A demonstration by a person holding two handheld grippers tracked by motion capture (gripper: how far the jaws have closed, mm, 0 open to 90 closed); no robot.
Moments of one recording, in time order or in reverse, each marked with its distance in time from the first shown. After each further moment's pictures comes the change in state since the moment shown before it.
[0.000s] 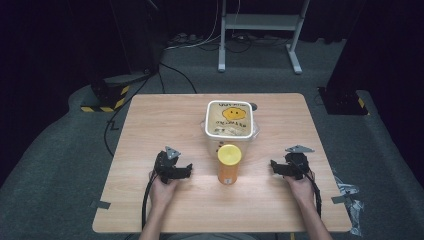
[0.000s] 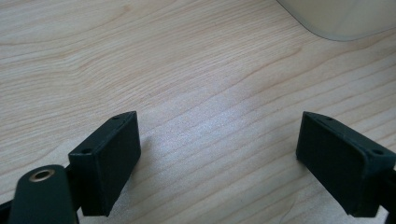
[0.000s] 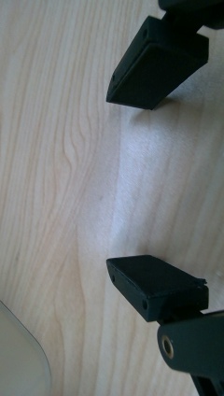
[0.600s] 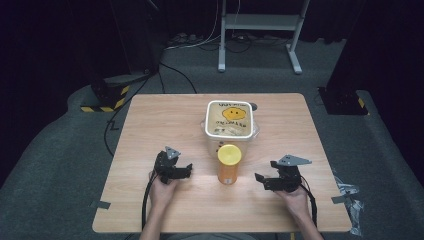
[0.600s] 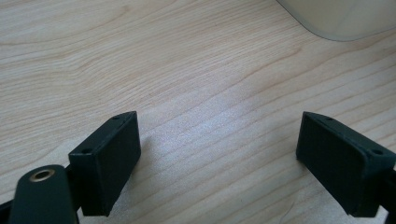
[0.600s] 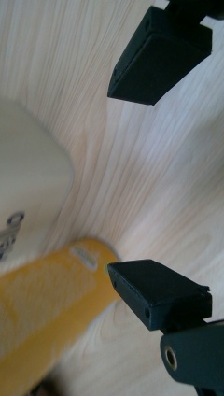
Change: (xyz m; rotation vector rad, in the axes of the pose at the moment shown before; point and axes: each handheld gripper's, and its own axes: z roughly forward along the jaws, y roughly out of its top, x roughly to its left) left arm 0.000 0.000 0.000 0.000 0.000 0.000; right arm 0.051 -0.007 -0.043 -0.136 0.341 -0.127
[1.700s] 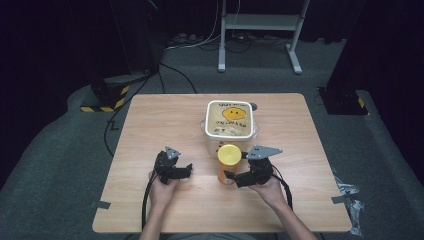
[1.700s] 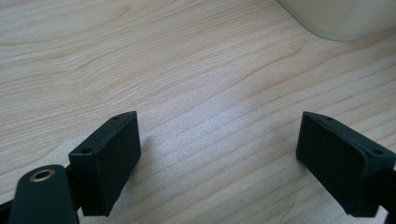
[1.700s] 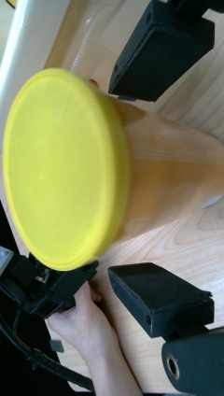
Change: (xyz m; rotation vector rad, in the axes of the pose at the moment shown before) left arm 0.000 0.000 0.000 0.000 0.002 -0.002; right arm 0.068 0.066 0.028 -0.080 0.223 -0.191
